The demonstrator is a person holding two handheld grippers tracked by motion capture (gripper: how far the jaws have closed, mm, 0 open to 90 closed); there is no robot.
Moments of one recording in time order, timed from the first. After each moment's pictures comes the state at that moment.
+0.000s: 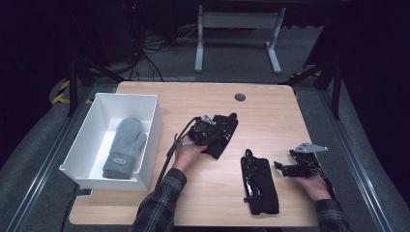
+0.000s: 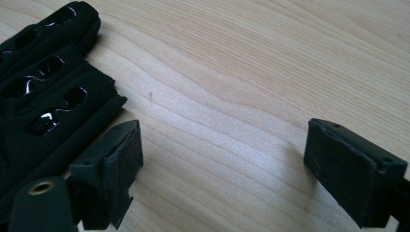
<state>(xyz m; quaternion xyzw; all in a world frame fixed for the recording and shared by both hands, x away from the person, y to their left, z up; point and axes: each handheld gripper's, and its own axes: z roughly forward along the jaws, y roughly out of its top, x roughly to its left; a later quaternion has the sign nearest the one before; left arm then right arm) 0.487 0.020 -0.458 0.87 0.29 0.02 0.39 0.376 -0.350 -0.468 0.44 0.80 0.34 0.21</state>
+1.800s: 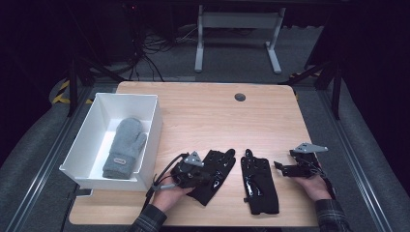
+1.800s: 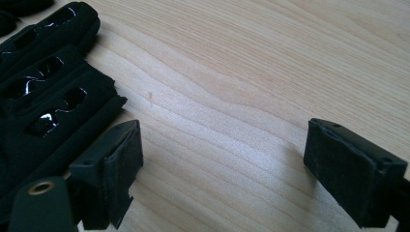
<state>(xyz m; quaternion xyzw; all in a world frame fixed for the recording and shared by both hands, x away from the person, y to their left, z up) 0.358 0.067 -0.444 0.88 0.25 0.00 0.40 0.376 -0.350 -0.468 0.44 0.80 0.34 0.21</state>
